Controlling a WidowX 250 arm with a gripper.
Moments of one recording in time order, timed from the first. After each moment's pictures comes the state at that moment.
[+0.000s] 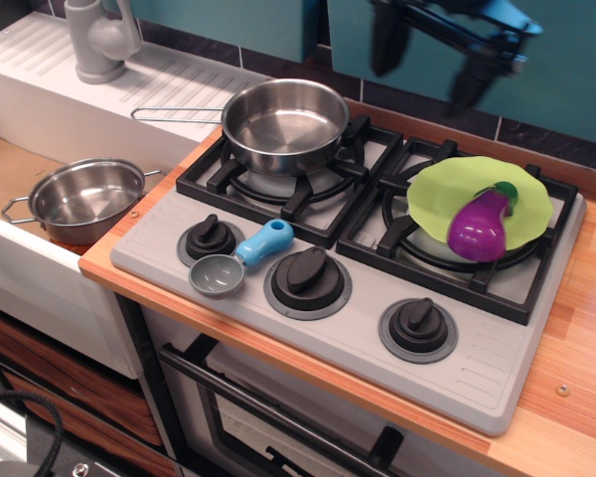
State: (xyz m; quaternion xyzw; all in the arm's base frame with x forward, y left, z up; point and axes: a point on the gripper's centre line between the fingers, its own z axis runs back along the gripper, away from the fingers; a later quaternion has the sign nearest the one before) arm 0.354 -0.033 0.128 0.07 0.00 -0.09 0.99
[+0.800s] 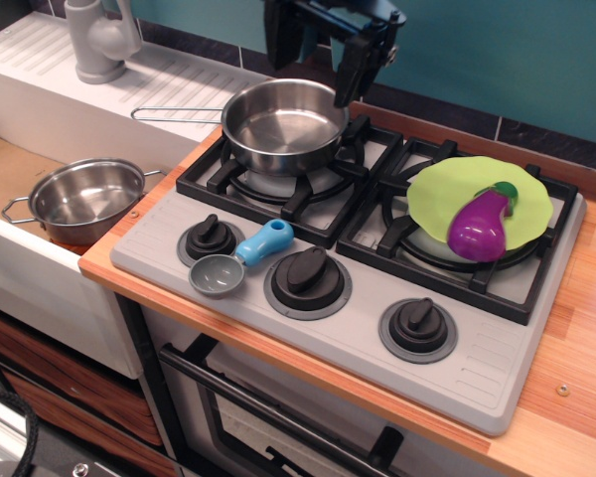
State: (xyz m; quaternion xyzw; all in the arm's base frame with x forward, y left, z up) arm 0.339 0.025 0.122 0.07 -0.02 -0.08 0.99
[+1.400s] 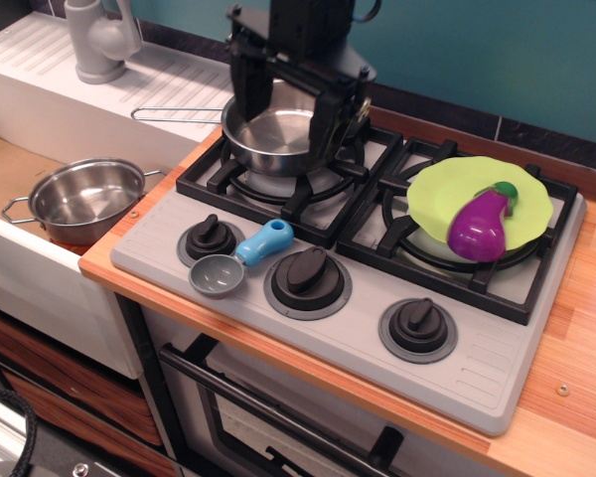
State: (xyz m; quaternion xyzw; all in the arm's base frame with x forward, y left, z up) arm 0.301 0.025 0.105 0.07 -0.04 -0.05 1.00
